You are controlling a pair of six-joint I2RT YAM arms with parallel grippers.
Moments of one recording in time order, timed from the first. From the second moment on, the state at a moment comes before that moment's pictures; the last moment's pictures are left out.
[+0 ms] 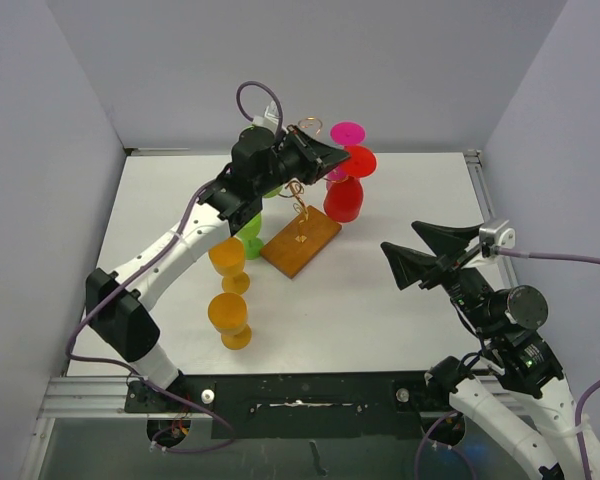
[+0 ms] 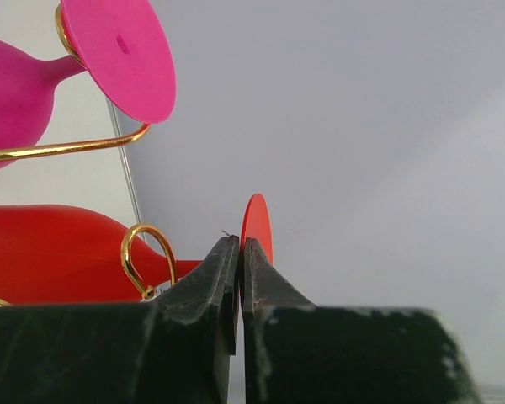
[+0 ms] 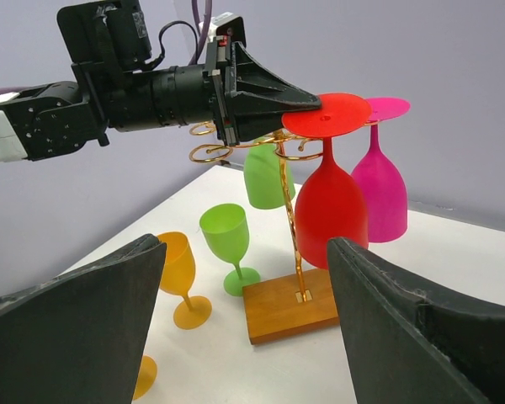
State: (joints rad) left arm -0.68 1.64 1.60 -0.01 0.19 -1.29; right arm 0.58 0.43 0.82 -0.13 -0.06 0.23
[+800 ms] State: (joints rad) left arm -0.68 1.69 1.61 -0.02 0.15 -1.29; right arm 0.58 0.42 0.81 -0.11 -0.06 0.25
